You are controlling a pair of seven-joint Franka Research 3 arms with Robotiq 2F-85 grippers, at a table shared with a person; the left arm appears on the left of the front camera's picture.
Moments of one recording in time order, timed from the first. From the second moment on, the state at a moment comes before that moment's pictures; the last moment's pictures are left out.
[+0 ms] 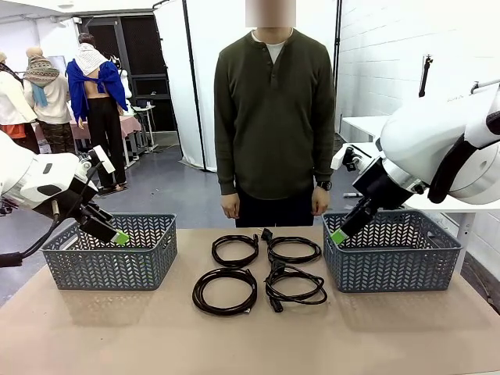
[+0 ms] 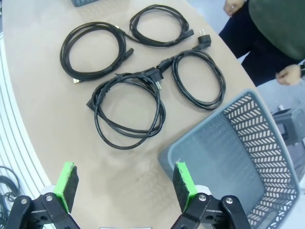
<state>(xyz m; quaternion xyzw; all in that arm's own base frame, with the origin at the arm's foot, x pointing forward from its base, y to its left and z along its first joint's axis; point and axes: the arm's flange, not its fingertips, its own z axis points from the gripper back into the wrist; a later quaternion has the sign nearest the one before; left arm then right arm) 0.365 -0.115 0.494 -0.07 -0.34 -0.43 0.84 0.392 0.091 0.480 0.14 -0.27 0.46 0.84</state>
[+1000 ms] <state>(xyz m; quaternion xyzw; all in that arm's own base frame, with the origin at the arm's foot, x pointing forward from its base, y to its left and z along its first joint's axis) 0.365 -0.115 0.494 -0.07 -0.34 -0.43 0.84 0.391 0.091 0.480 0.14 -0.27 0.46 0.84</state>
